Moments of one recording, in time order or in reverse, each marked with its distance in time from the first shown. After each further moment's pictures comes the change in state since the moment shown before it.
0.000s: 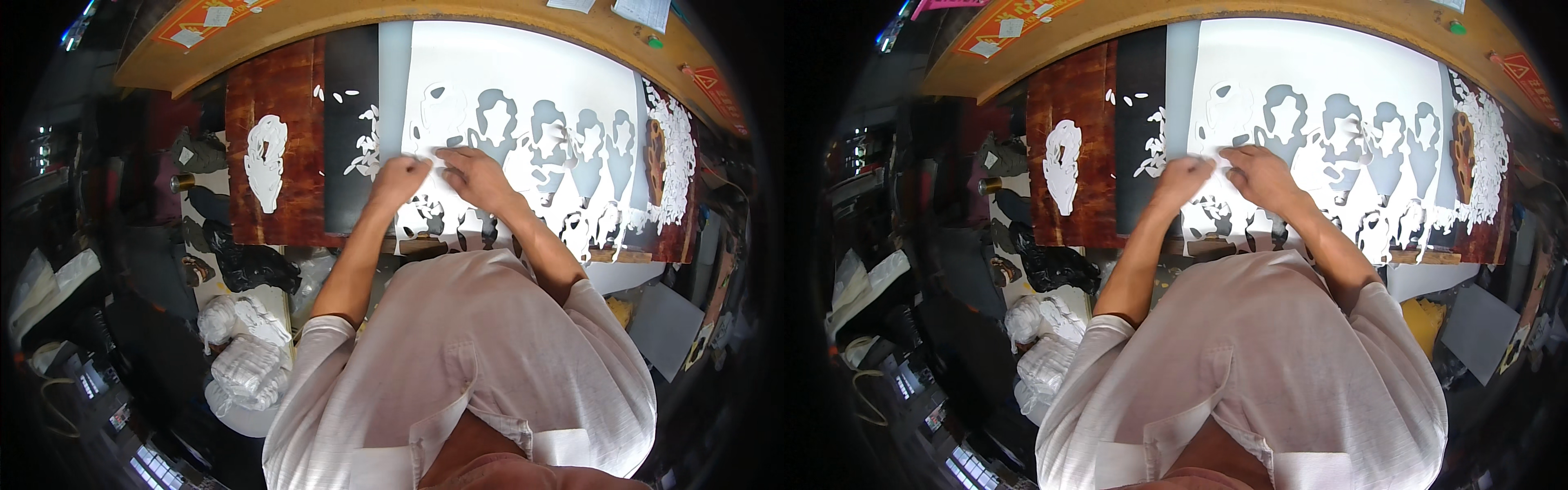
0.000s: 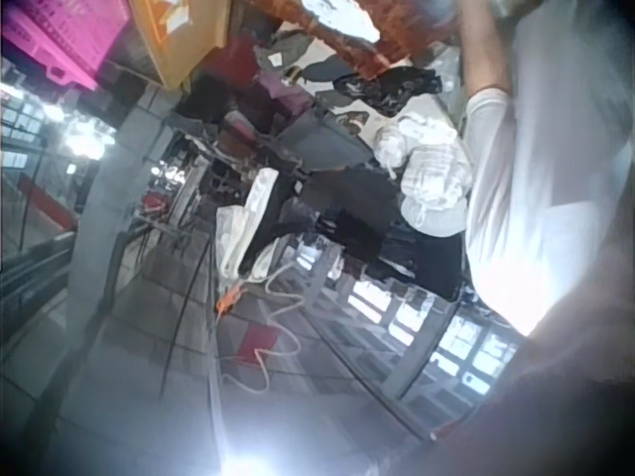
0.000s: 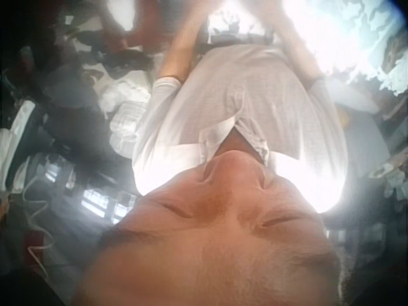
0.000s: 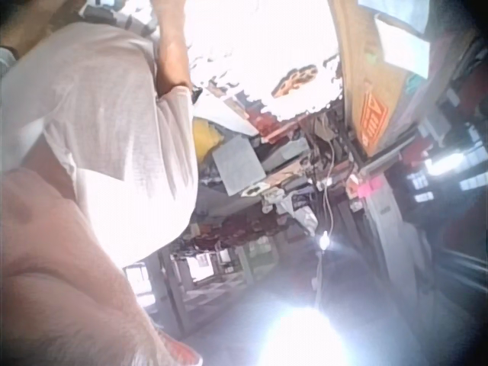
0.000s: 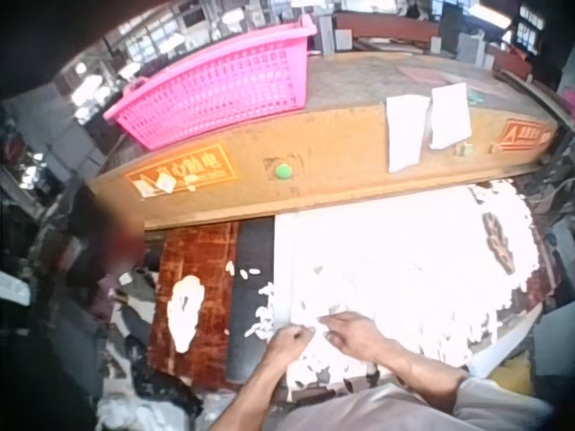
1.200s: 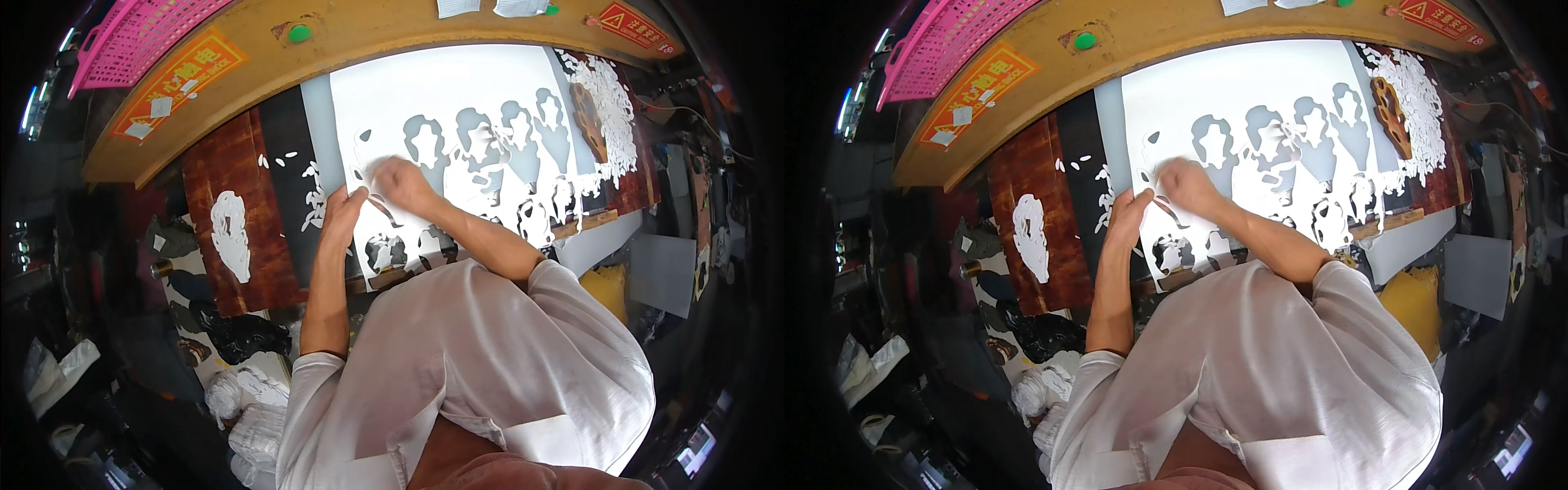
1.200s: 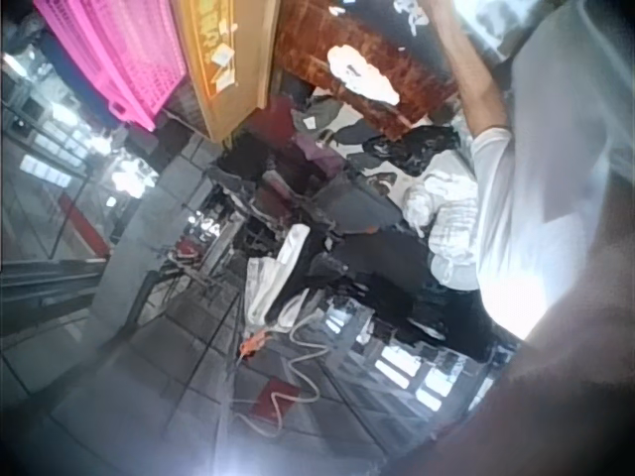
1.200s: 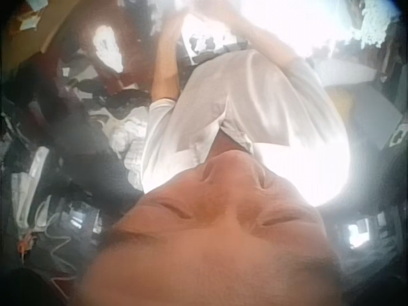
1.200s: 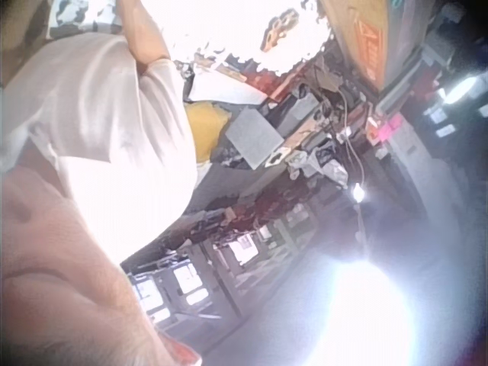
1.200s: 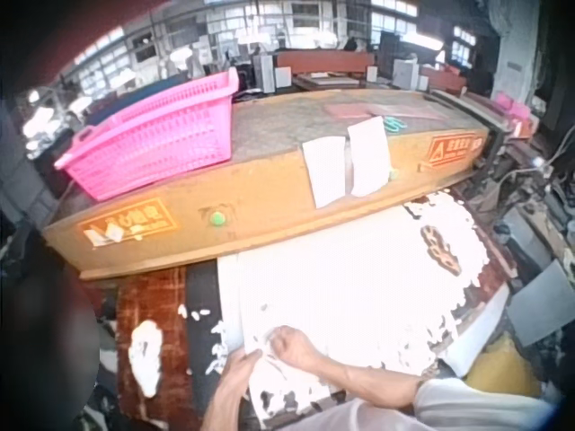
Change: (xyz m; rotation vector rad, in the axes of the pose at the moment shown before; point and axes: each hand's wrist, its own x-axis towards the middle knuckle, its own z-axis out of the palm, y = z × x) left_hand 0.019 0.001 -0.002 -0.612 -0.302 0.044; right_hand 0.037 -0.001 0.014 0.306 0.272 0.229
